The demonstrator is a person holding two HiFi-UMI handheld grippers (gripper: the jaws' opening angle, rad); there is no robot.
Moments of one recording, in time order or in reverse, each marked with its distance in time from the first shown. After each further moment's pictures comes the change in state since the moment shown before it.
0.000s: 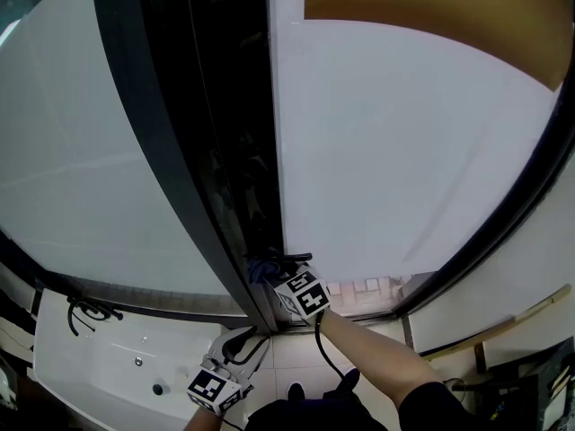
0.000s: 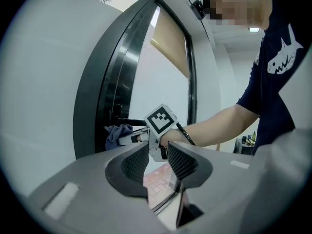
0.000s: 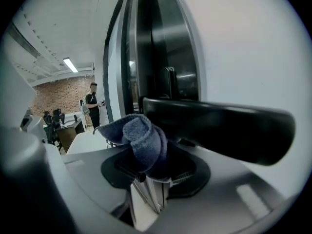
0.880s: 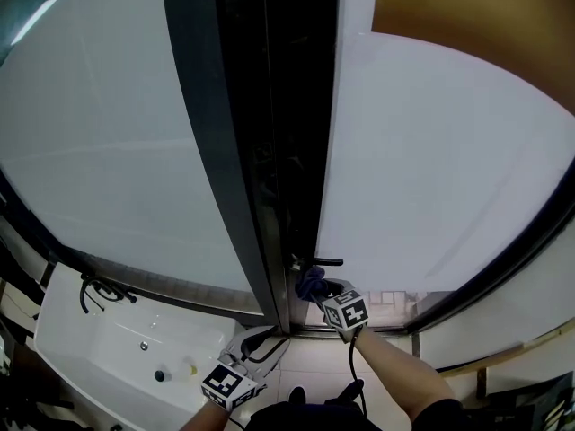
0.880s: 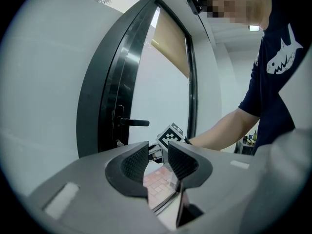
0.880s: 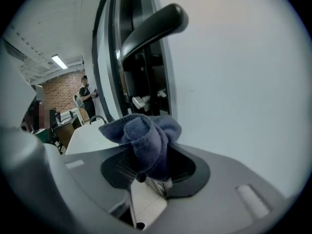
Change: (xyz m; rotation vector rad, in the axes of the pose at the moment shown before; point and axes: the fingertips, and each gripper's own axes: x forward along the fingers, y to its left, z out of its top) left arm -0.002 0.003 -0.002 -0.002 -0.006 0.007; right arm -0.015 -0.035 -0.096 0.100 0.154 -0.042
